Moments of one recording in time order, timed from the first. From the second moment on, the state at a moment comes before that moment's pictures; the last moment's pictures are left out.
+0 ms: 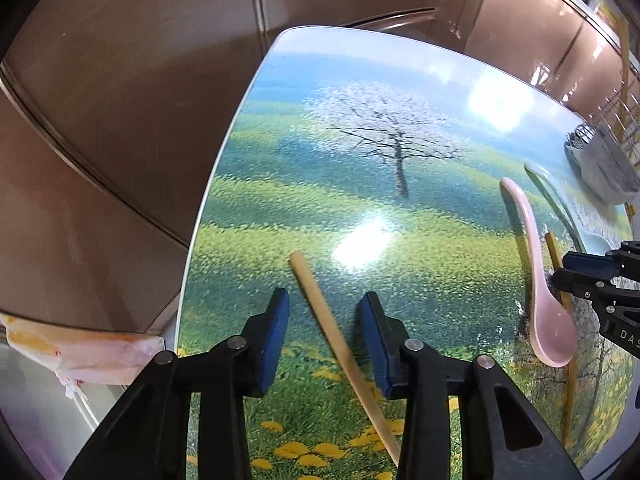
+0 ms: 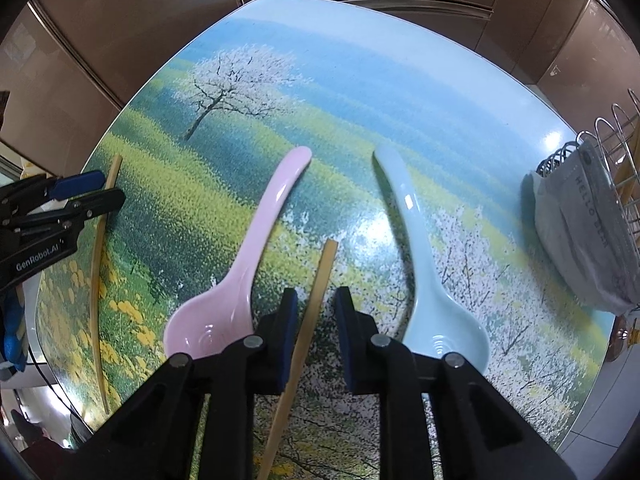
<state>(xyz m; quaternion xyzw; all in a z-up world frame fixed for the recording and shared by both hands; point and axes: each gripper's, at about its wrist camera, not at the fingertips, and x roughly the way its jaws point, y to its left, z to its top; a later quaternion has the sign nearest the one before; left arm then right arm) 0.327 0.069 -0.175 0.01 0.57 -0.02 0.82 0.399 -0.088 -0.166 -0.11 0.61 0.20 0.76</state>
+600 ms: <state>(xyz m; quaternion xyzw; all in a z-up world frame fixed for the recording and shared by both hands) 0.316 0.042 -0.173 0.05 0.58 -0.09 0.81 0.386 -0.093 -0.162 -0.14 0.60 0.22 0.75</state>
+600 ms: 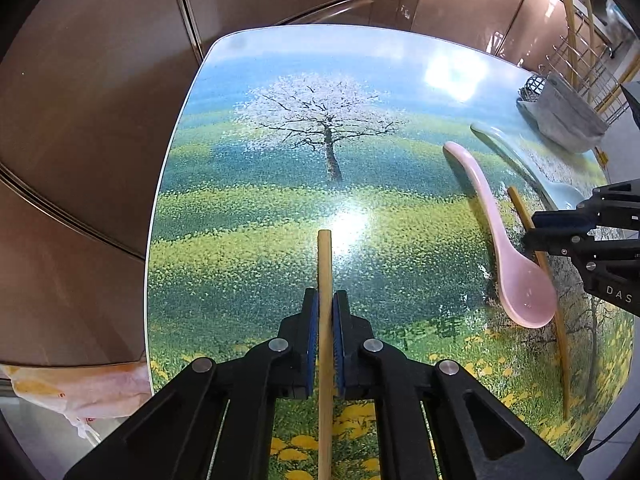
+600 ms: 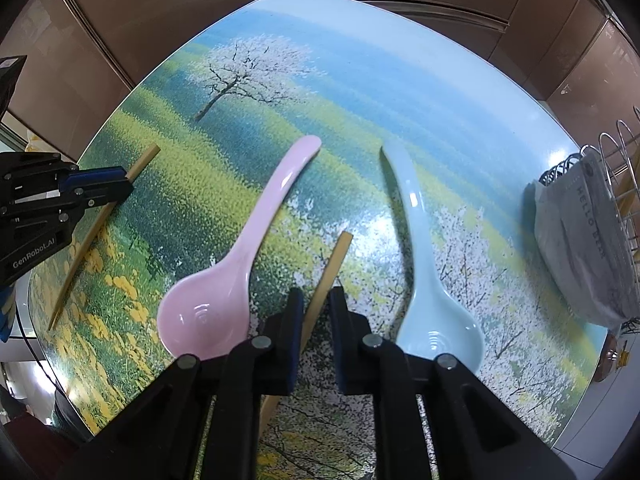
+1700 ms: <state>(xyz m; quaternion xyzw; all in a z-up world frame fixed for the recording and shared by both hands) 0.310 0.041 -0.169 0.04 0.57 -0.08 0.82 0.360 -0.073 -0.157 -0.16 0.59 0.23 0.76</state>
